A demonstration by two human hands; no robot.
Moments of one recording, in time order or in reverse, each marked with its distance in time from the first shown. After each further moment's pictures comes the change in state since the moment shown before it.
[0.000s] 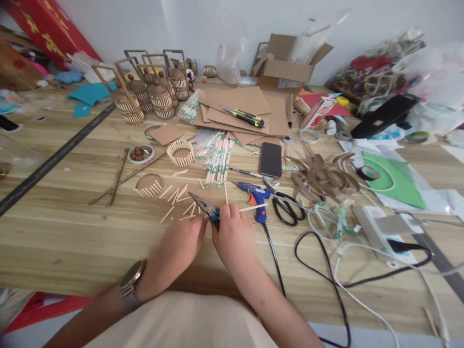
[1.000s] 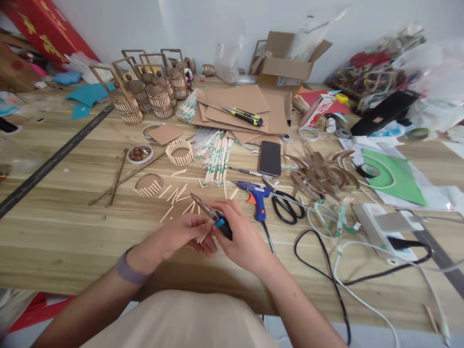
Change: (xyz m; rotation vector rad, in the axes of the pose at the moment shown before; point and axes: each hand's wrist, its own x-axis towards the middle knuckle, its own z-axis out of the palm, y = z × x) left_hand 0.015 -0.020 0.001 -1.432 -0.531 -0.082; right_hand 0.000 0.025 -0.024 0.692 -0.086 -0.295
